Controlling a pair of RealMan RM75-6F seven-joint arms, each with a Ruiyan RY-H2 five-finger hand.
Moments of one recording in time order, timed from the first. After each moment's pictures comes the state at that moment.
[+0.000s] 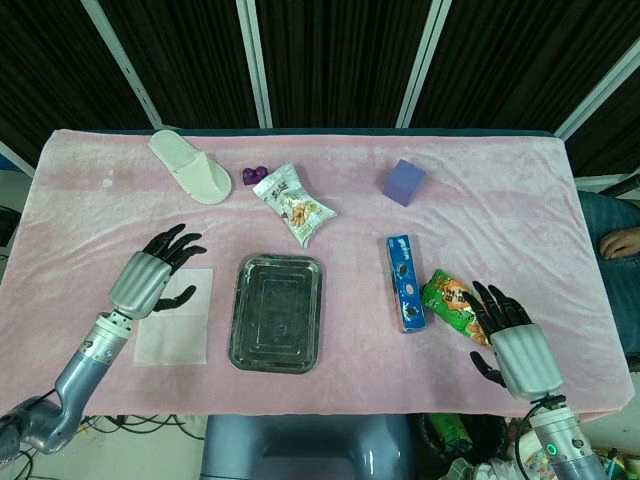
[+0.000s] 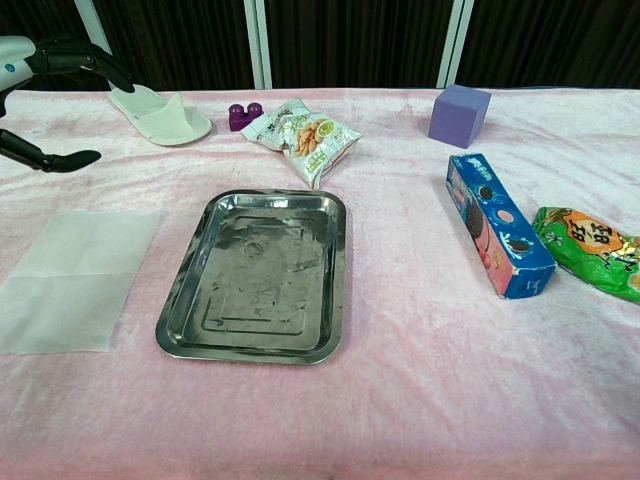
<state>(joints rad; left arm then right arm) -0.50 -1.43 -0.13 -1.32 1.63 1.24 -0.11 0.18 -1.07 0.03 -1.94 -1.56 1.33 -0.35</state>
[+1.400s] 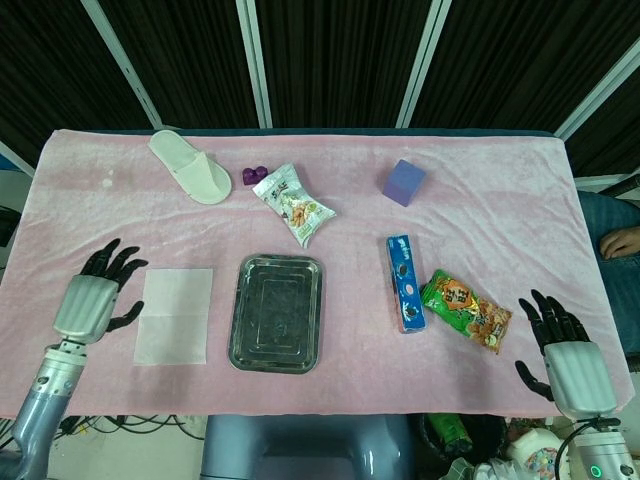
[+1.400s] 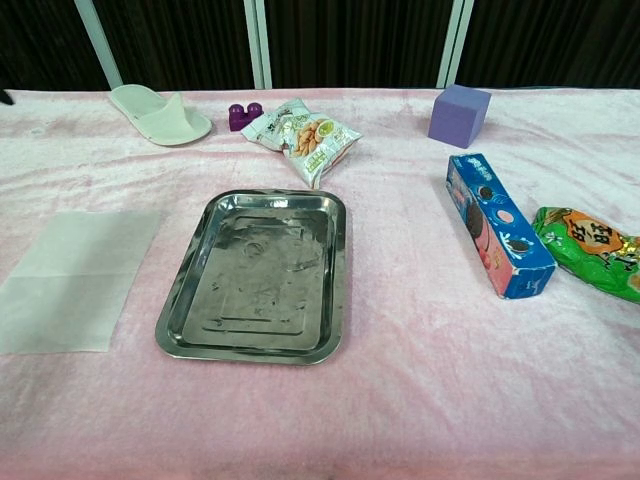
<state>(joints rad) -0.32 -1.27 -0.05 -1.57 1.45 1.37 0.21 0.07 -1.01 -0.01 -1.87 -1.53 1.46 -0.24</state>
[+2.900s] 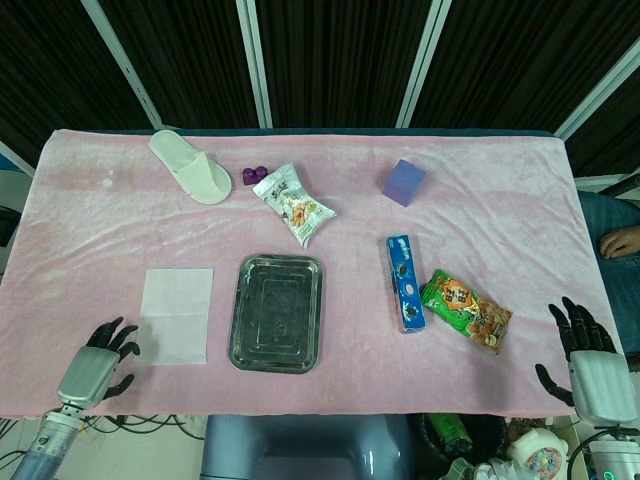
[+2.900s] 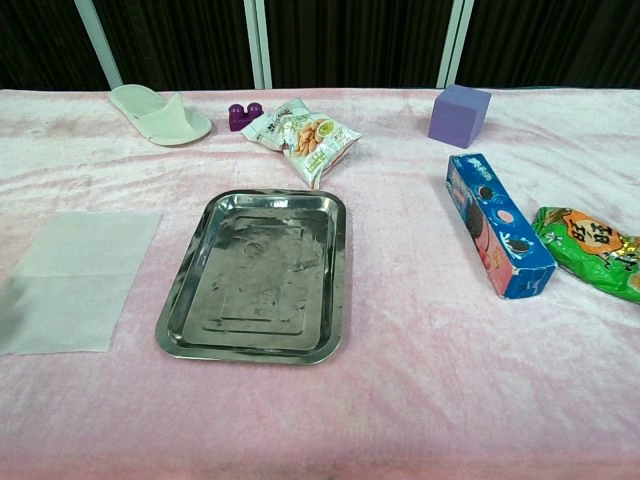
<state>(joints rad) -0.15 -1.56 0.13 -1.02 1.62 1.38 -0.02 0.02 -1.10 0.01 -1.72 -1.50 1.50 -0.16</state>
